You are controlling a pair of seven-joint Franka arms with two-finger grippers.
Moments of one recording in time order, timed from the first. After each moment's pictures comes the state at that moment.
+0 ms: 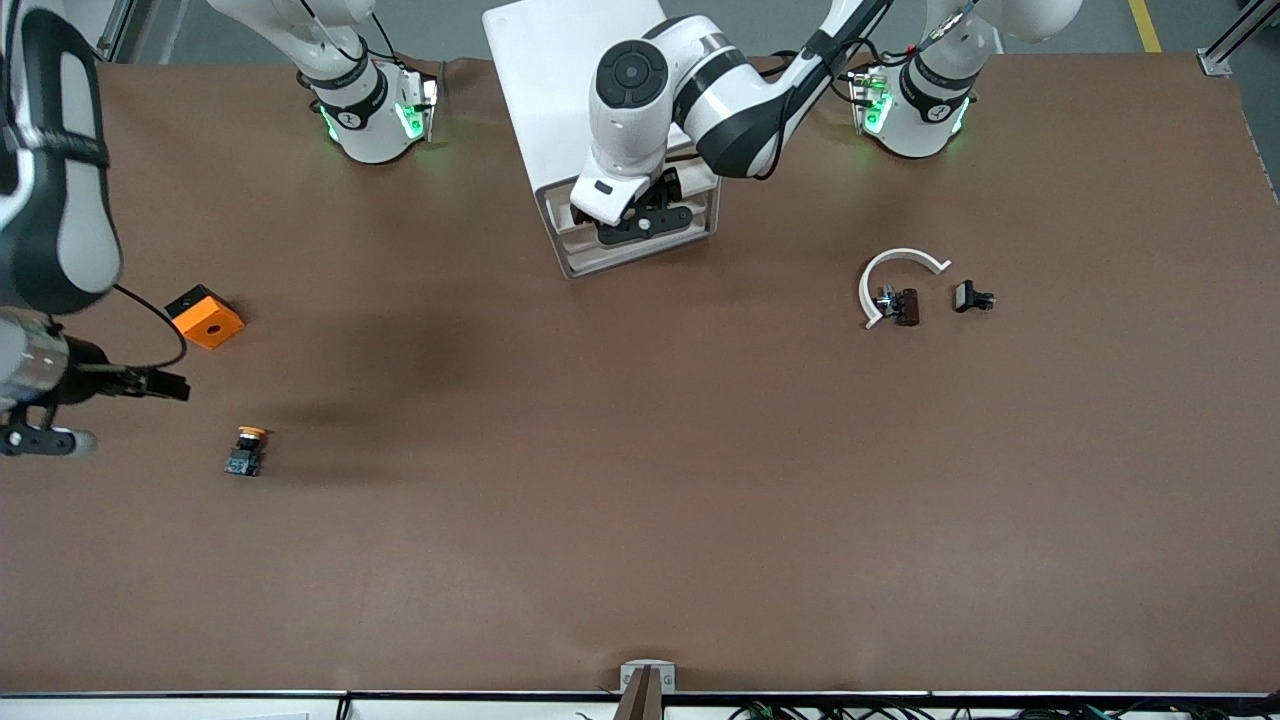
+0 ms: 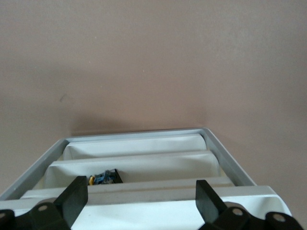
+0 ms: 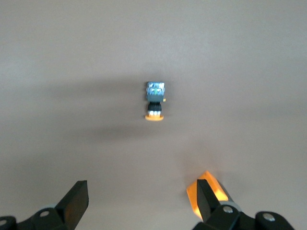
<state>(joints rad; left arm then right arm) -0.83 0.36 -0.18 -1.72 -0.13 2.04 -1.19 -0.10 0.29 -0.06 -1.59 -0.04 1.77 -0.07</state>
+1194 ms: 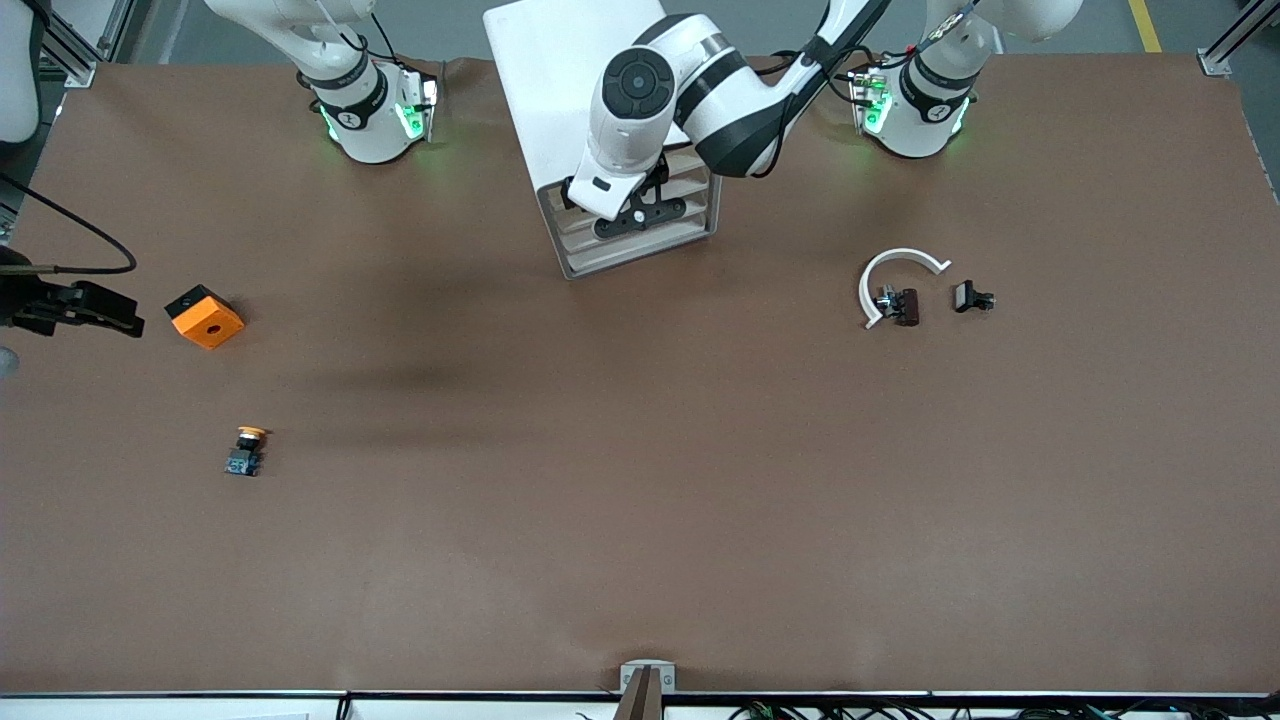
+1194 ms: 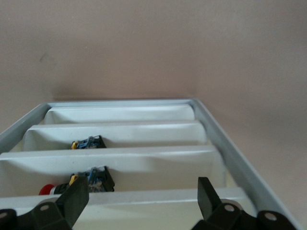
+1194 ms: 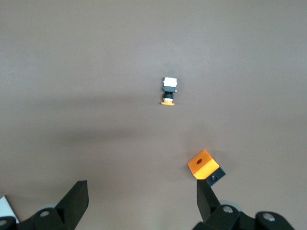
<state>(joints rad) -0.79 0.37 -0.21 -1.72 -0.27 2.05 -1.18 -0.03 0.16 -0.06 -1.44 -0.04 1.53 -0.07</state>
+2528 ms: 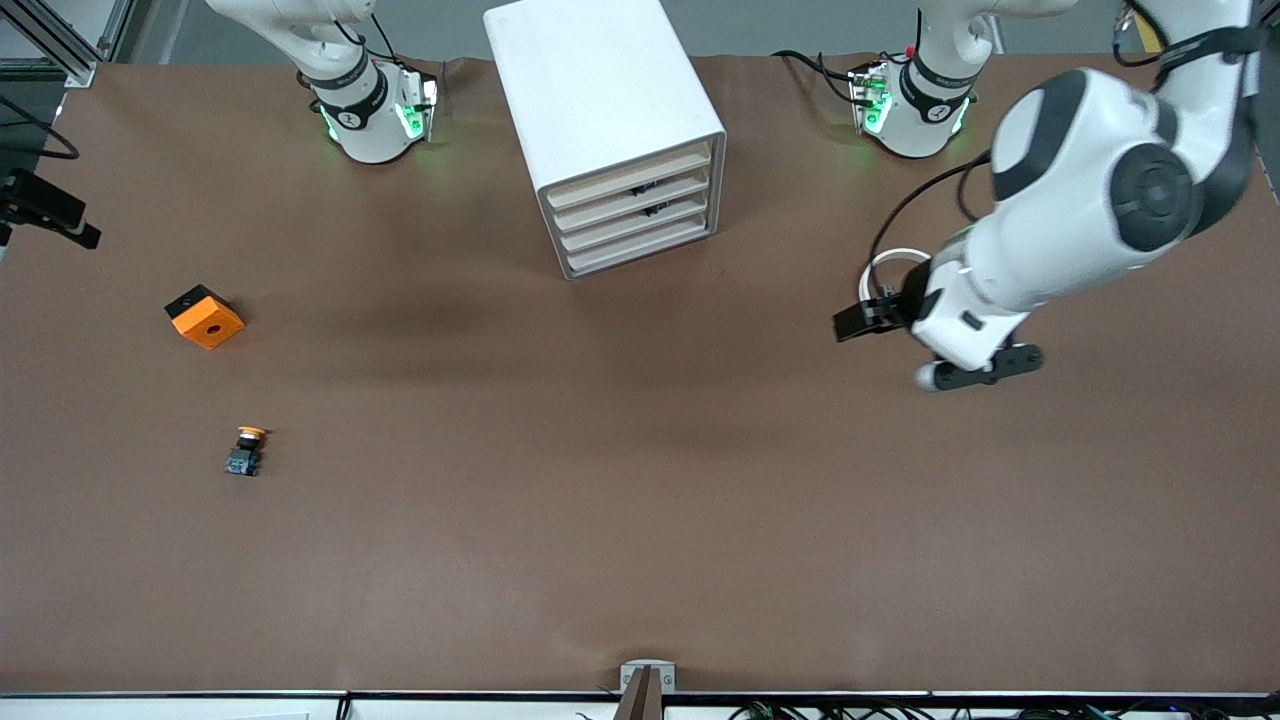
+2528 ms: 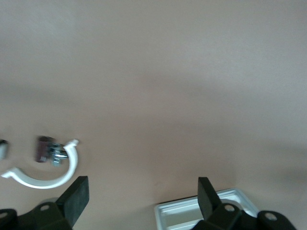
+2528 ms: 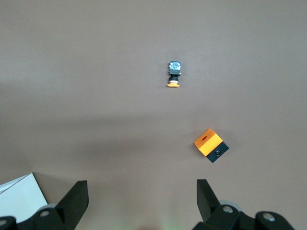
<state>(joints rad) -0.10 0.21 -0.22 -1.58 -0.20 1.73 -0.46 -0.04 -0.07 -0.06 -1.57 0.01 1.49 -0.07</state>
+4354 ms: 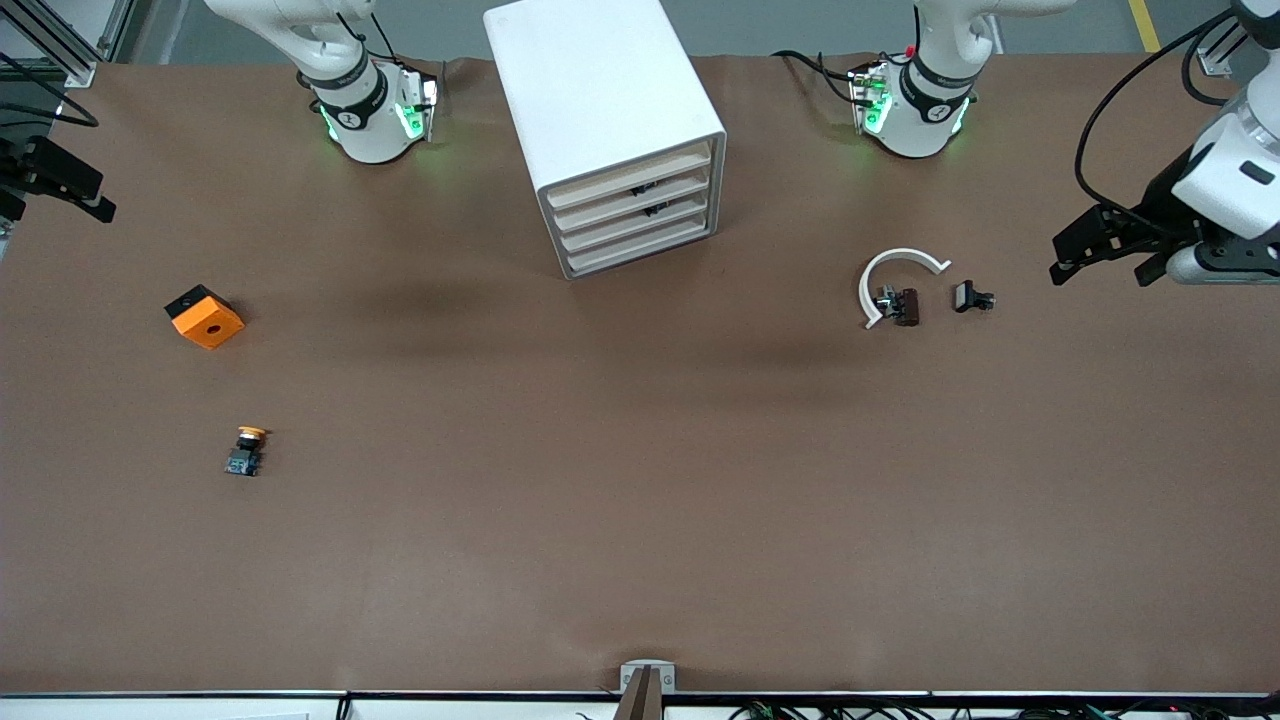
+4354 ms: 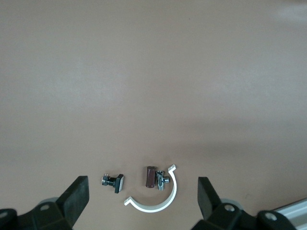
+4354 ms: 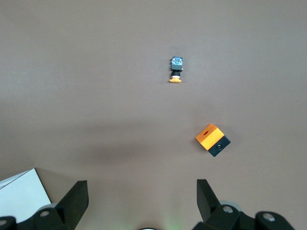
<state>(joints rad) -0.10 -0.07 0.02 -1.70 -0.05 1.72 -0.07 -0.02 -0.14 -0.07 -1.64 0.00 1.49 -0.05</state>
